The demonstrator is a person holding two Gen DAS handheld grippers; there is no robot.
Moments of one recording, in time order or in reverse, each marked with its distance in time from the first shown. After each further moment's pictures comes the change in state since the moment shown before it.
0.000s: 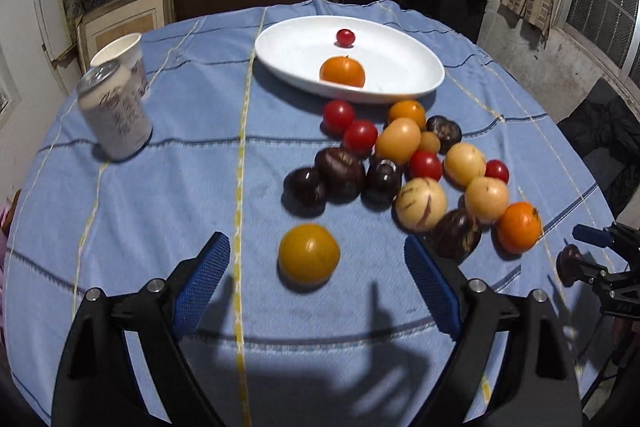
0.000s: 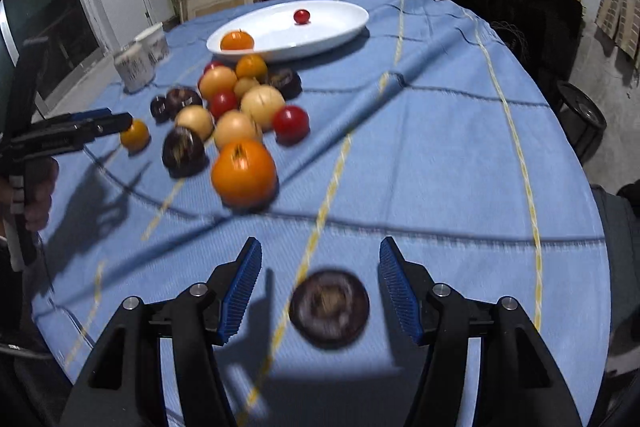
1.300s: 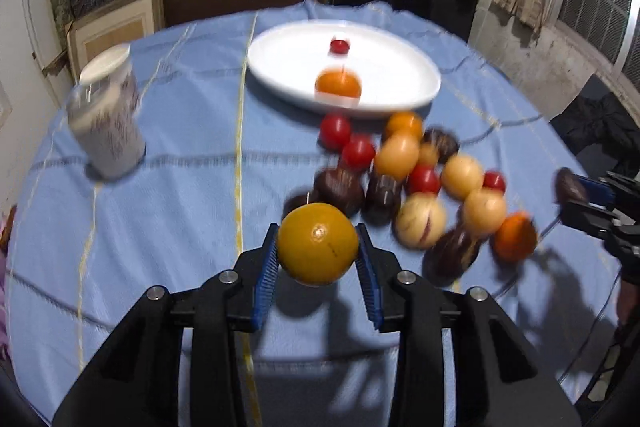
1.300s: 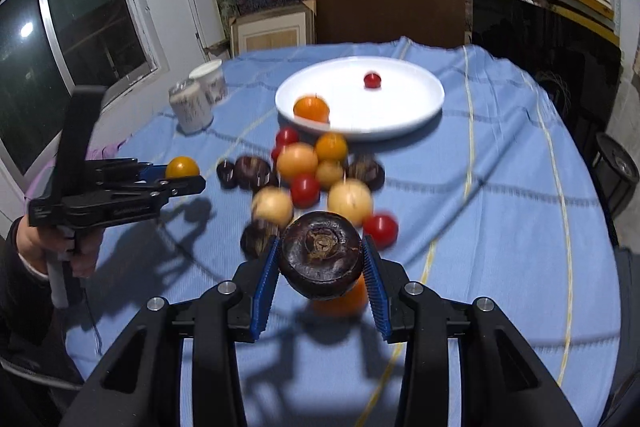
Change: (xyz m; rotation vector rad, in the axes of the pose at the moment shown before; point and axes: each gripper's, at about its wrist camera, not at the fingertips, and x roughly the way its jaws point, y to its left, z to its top) left arm 0.002 0.005 0.031 0.038 -0.014 -0.038; right arm -0.007 0.048 0.085 -0.108 -0.154 0.150
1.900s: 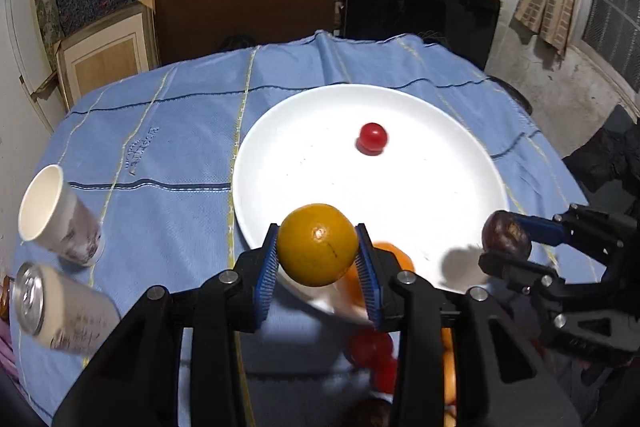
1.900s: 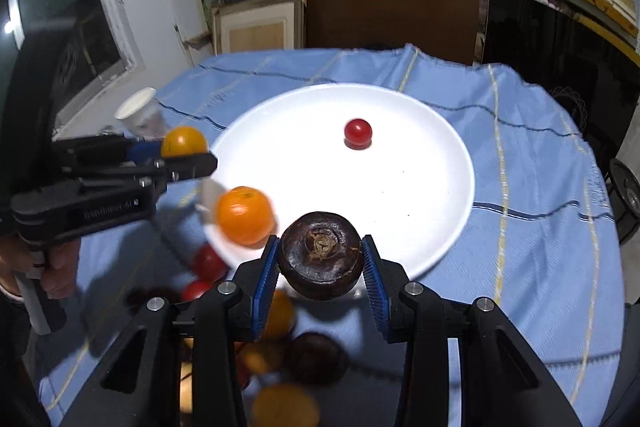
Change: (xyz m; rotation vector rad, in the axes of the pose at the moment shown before) left arm 0.109 0.015 0.153 -0.018 0.010 0.033; right arm 0.144 -0.048 0.116 -0.005 0.091 -0.036
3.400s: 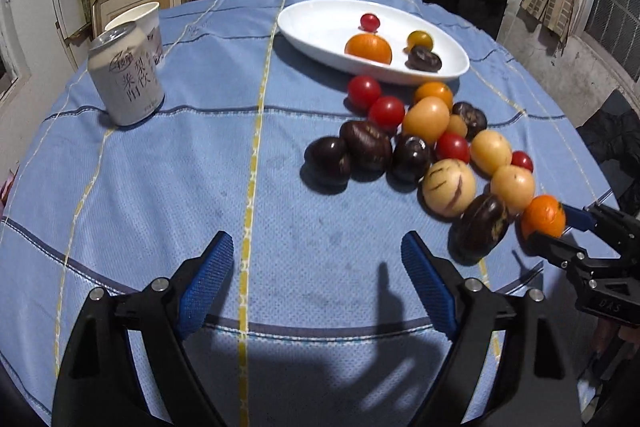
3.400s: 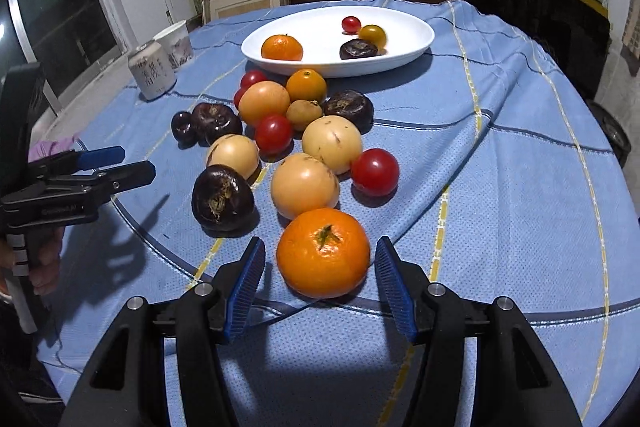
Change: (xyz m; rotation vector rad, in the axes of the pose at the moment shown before) left arm -0.092 -0.006 -0.201 -0.073 0.038 0.042; right arm -0.079 0.050 -0.169 0.050 0.037 -0.056
